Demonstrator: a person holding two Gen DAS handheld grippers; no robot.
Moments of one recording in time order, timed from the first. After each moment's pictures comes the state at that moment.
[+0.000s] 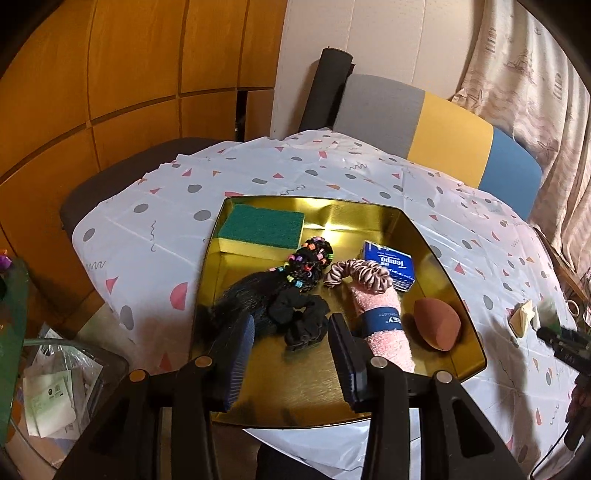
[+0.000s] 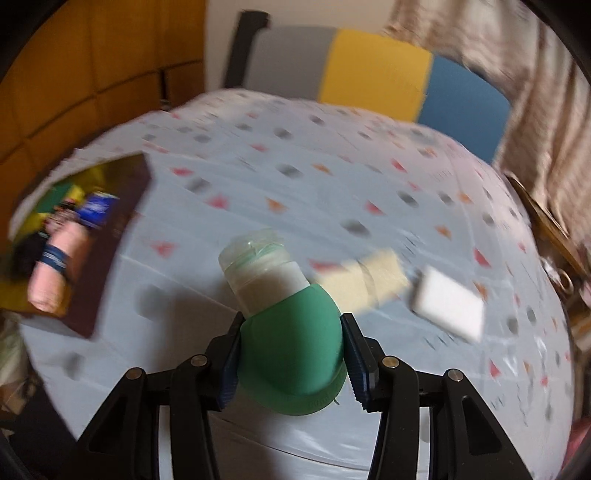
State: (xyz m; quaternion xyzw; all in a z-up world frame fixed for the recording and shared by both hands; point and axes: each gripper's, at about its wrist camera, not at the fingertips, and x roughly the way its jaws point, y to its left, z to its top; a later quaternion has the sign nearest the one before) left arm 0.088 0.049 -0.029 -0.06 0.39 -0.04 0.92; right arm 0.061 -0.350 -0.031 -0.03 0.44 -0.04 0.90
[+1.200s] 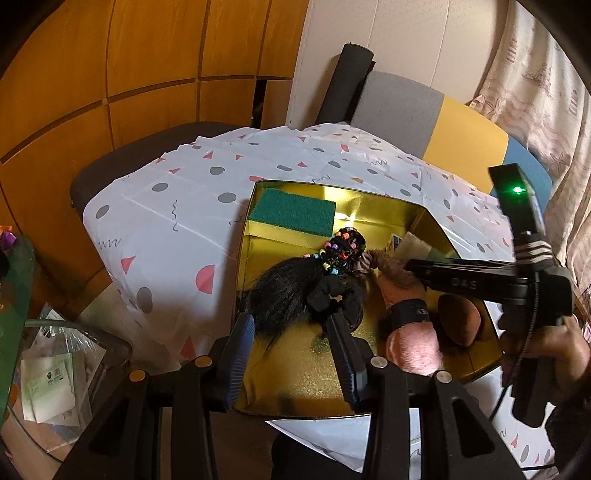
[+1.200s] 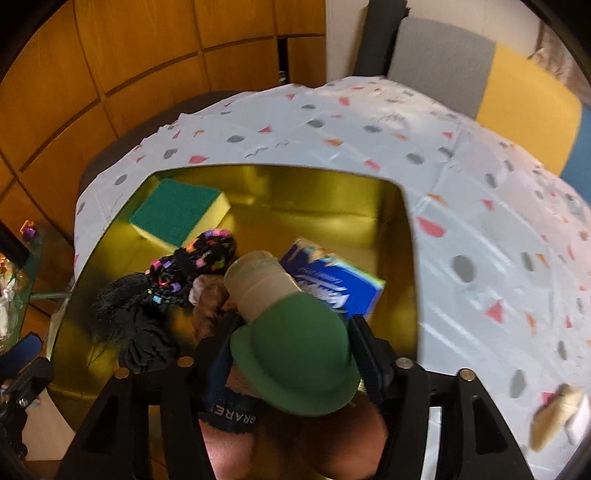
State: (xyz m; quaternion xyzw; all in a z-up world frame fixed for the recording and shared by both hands) left arm 0.087 0.081 -0.043 -0.08 0.40 -0.02 0.91; right arm 0.205 -0.114 -0.062 -0.04 0.49 0.13 0.86
